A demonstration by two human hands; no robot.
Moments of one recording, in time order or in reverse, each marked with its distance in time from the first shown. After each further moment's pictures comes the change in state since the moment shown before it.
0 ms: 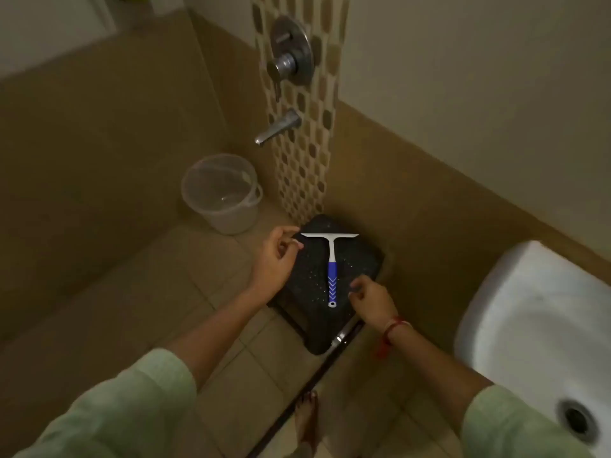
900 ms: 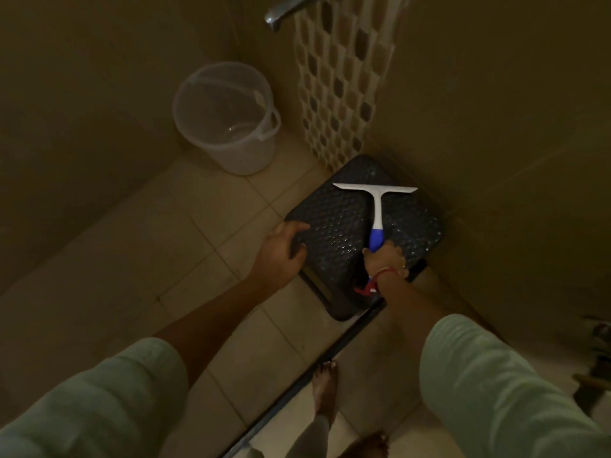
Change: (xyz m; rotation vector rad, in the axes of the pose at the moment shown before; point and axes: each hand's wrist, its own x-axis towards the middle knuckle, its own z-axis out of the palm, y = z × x) left_hand 0.056 -0.201 0.010 0.409 -0.203 0.005; right_hand 0.190 0.045 0.152 -0.022 0.105 0.424
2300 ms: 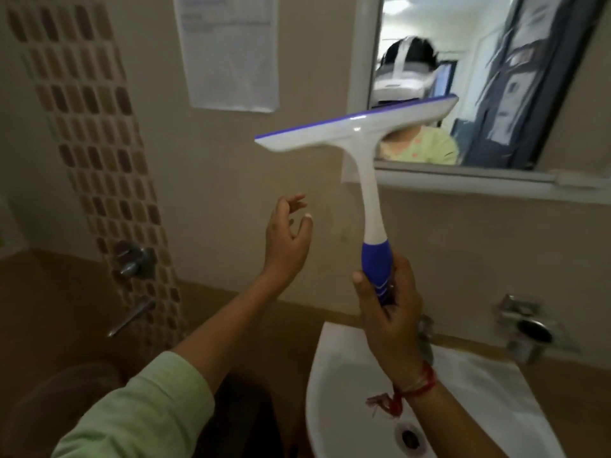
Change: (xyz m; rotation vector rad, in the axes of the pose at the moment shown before) left_hand -0.139 0.607 -0.067 -0.552 0.217 0.912; right_hand -0.442 0.136 -0.479 0.834 1.200 -1.187
